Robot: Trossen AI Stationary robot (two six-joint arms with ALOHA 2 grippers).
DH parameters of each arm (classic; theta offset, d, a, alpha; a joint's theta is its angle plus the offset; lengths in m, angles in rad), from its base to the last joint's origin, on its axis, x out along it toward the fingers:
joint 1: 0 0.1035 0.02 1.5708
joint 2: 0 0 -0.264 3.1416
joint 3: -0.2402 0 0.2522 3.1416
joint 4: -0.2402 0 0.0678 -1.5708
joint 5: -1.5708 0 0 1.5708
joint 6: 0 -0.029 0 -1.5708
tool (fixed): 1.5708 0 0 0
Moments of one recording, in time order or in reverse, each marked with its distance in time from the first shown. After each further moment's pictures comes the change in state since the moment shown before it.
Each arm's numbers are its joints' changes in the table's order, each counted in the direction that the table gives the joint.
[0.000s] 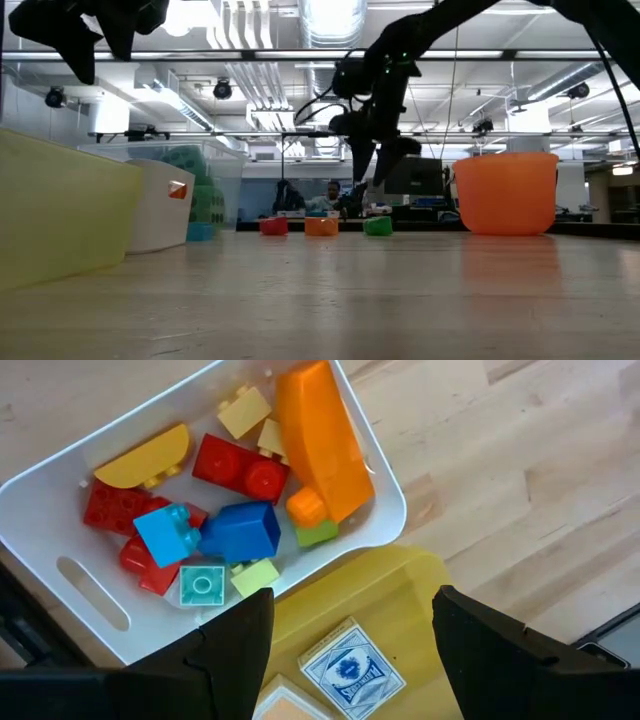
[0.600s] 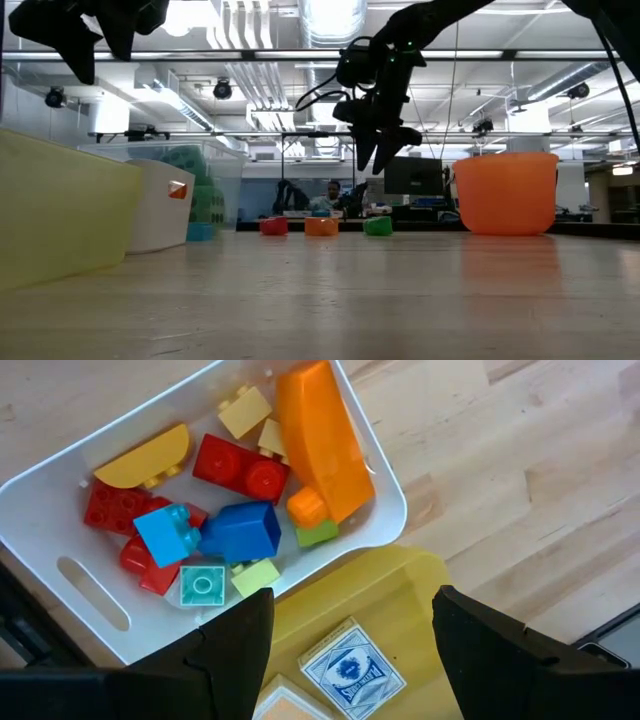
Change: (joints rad) left arm 0.000 0.000 0.000 0.000 0.000 0.000; right arm -0.002 0.050 0.004 -0.009 -0.003 0.055
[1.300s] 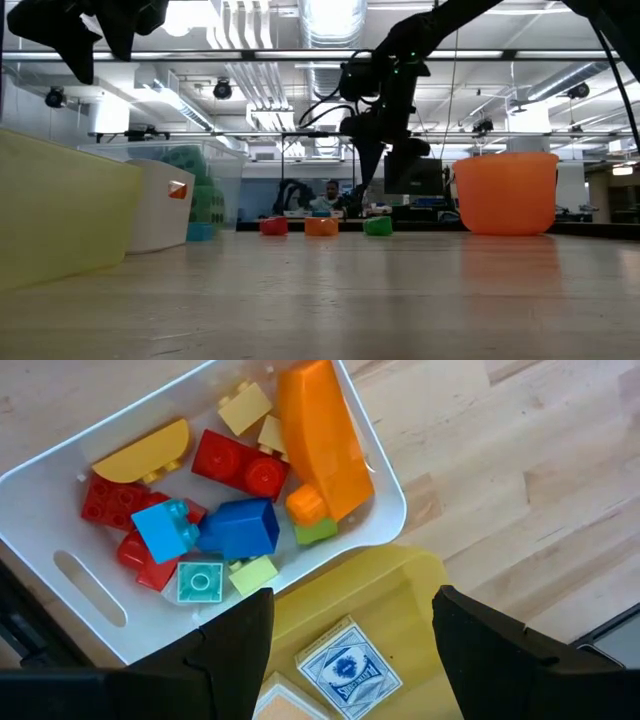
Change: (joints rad) left arm 0.000 0.000 0.000 0.001 -0.004 0.017; right arm 0.006 0.000 0.086 0.015 0.000 -0.003
